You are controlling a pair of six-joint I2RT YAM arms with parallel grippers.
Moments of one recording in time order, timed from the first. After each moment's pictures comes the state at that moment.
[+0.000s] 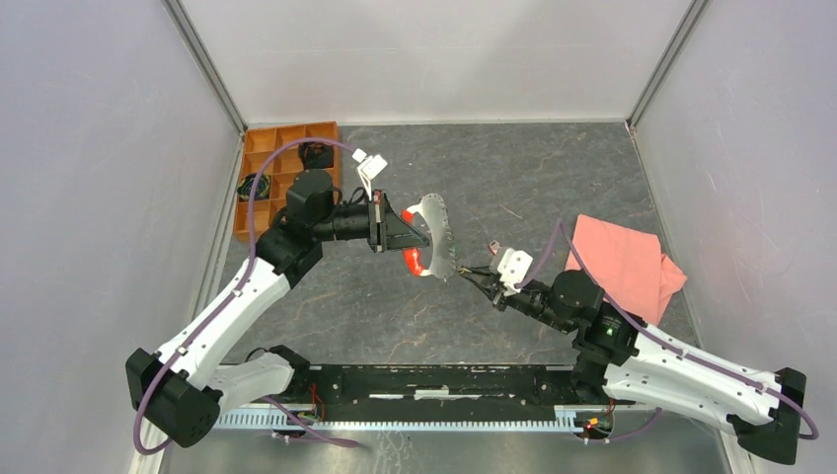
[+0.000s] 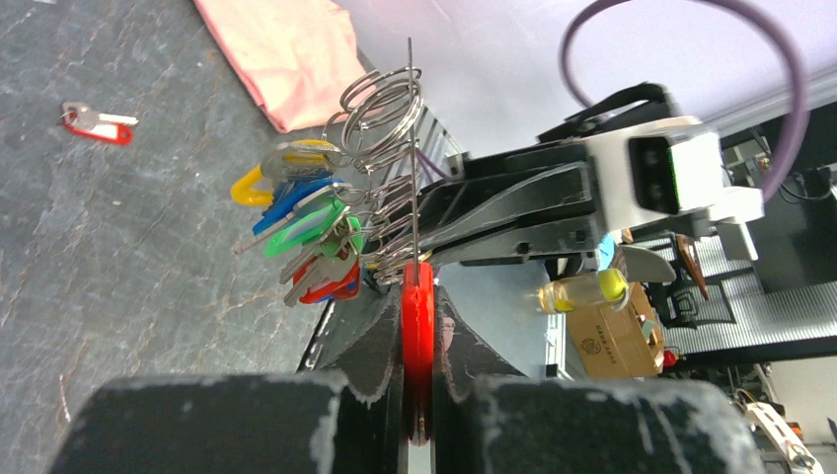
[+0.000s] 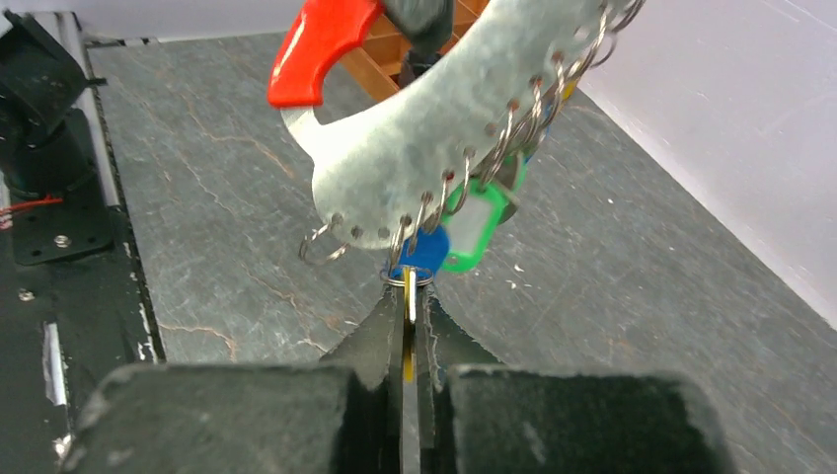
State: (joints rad) left arm -0.53 1.08 1.00 -0.14 0.86 -0.67; right arm 1.07 0.63 0.52 0.10 0.03 -0.21
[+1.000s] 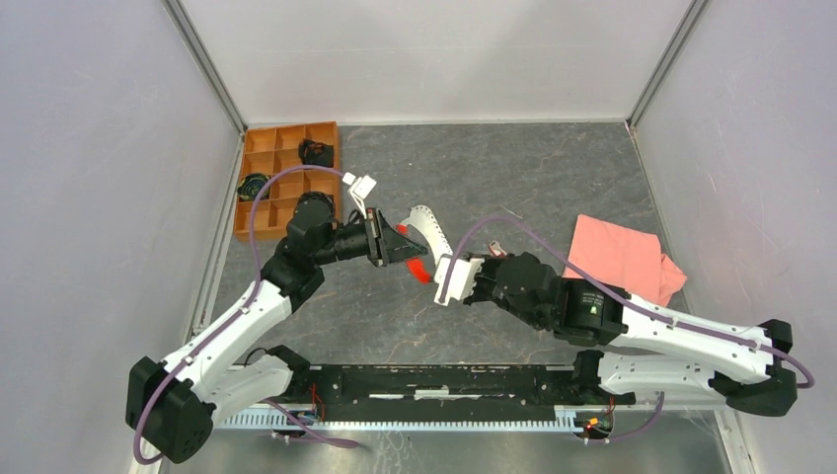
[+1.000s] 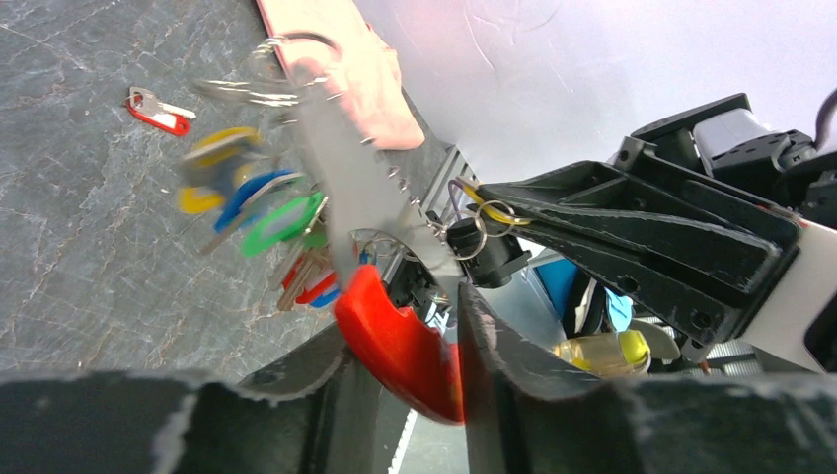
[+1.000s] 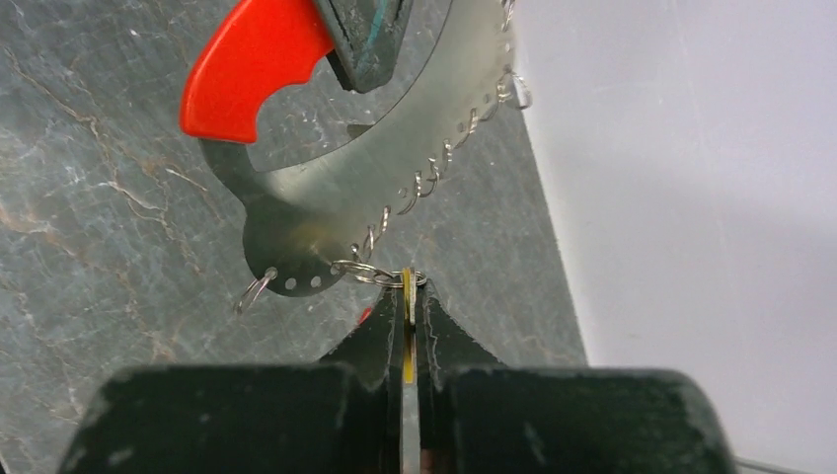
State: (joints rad) left arm -0.53 0.98 0.71 0.14 0.71 -0.80; right arm 1.27 0.95 0.97 -0.44 0.46 -0.60
